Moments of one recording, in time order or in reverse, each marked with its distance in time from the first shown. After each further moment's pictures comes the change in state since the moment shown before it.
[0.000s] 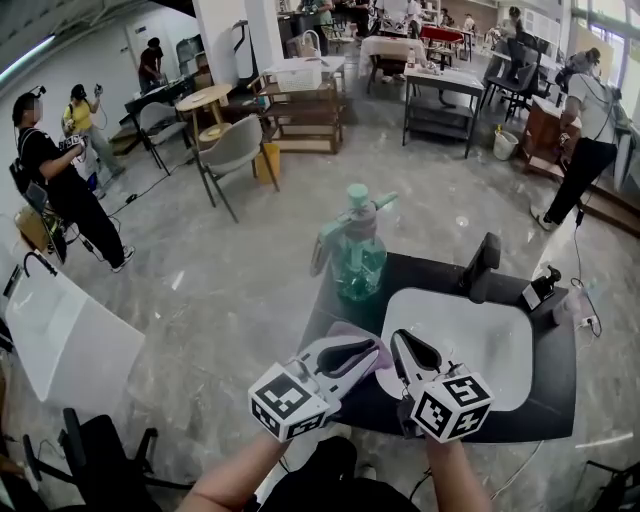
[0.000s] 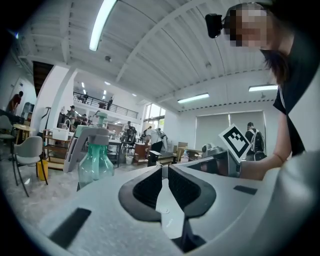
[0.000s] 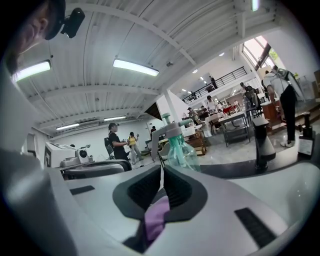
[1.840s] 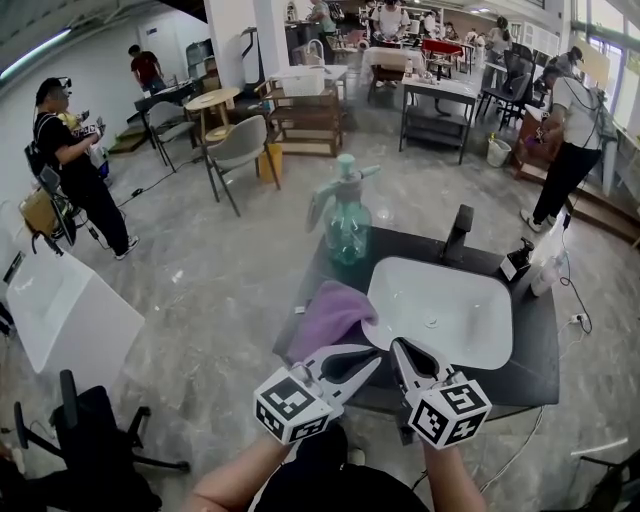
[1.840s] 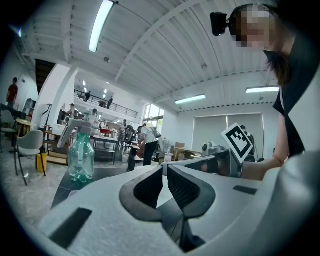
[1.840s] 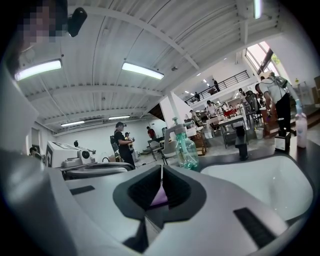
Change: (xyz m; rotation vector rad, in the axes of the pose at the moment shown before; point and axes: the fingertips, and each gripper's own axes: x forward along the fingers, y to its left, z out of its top) left arm -0.046 -0.154 -0.024 -0.032 -0.007 -0.009; right arm -0.145 0.056 -0.044 -0.042 -0.008 0.009
